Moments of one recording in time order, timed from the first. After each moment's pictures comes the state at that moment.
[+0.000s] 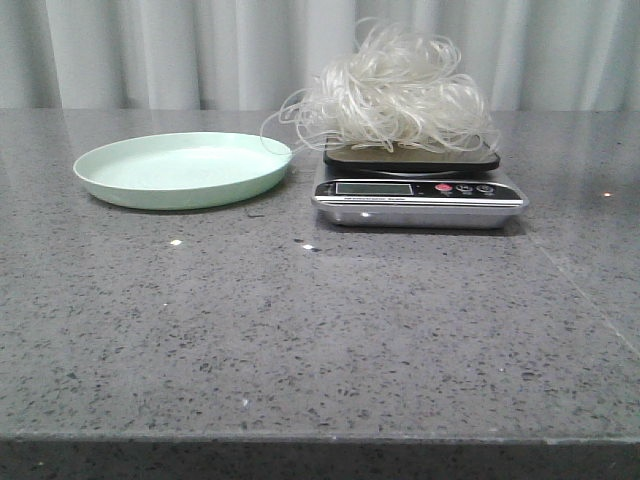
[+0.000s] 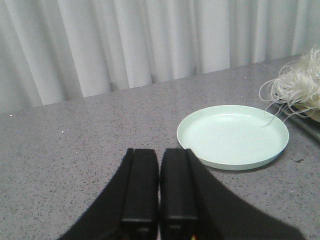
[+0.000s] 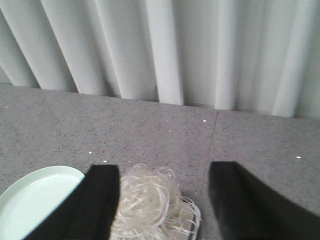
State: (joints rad) left arm -0.22 0.22 -0.45 0.04 0.40 0.10; right arm 0.25 1.23 -1.38 0.19 0.51 -0.02
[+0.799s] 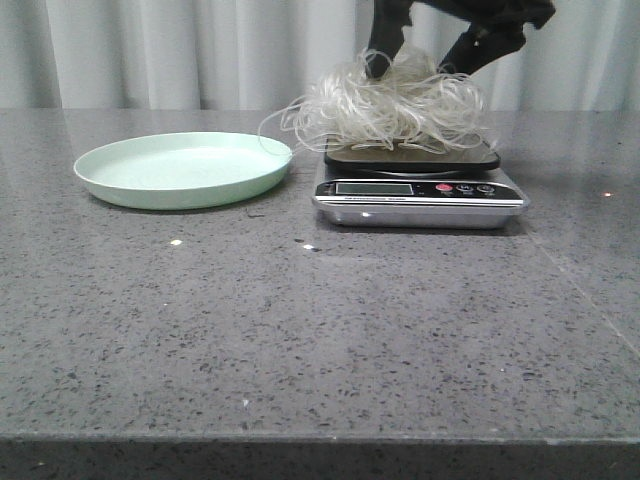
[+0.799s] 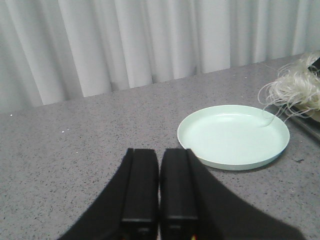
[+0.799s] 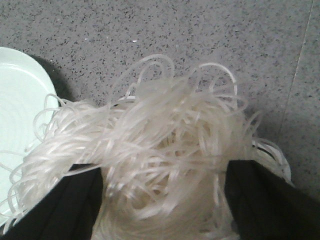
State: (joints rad) left arm -0.22 0.22 -0.45 0.04 0.40 0.10; right arm 0.33 1.79 -1.54 0.20 0.63 -0.01
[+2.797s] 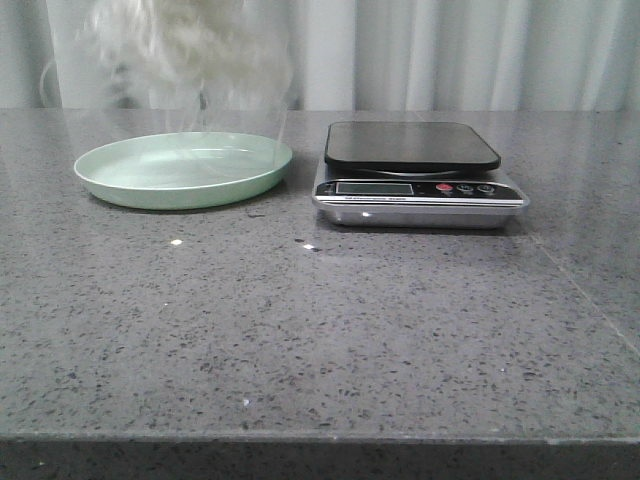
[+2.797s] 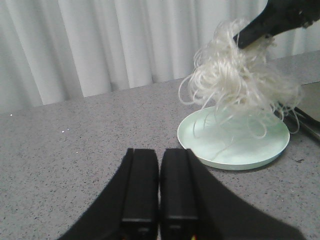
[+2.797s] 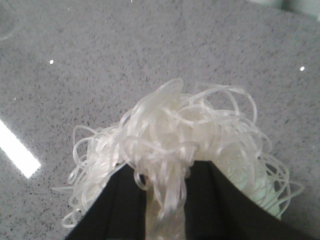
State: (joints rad) left arm -0.22 0.22 -0.45 0.04 0.40 0.10; right arm 0.64 1.94 -1.94 0.24 0.66 -0.01
